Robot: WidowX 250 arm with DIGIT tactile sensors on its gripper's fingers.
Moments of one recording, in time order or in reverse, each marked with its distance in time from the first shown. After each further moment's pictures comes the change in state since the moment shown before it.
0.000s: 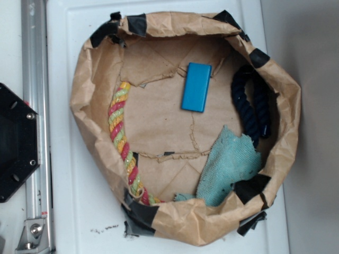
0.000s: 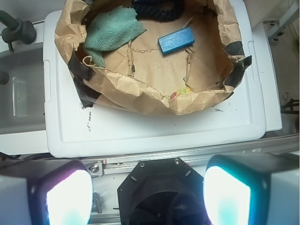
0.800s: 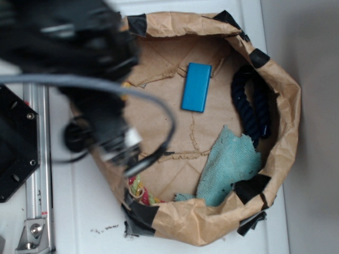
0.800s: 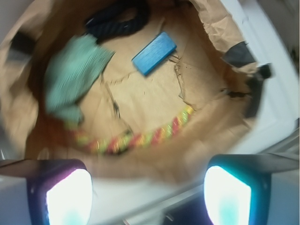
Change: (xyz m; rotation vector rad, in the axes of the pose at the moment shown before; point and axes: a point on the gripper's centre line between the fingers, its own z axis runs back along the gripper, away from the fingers) arm 0.083 0.027 -0.077 -0.049 0.089 0.481
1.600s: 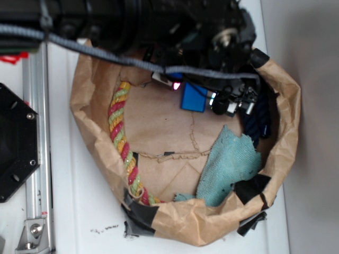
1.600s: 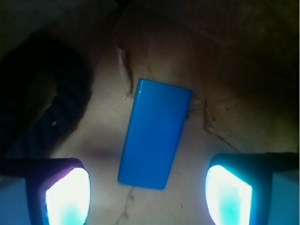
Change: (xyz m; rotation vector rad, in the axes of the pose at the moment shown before) arm 0.088 -0.008 -0.116 0.018 -0.066 0.539
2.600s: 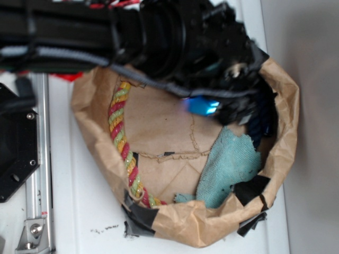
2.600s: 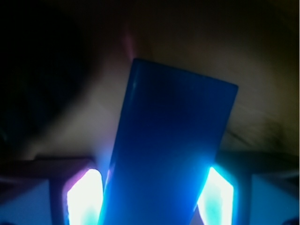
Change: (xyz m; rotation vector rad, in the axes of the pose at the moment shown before) arm -0.021 -0.011 -0.021 0.093 0.025 -0.199
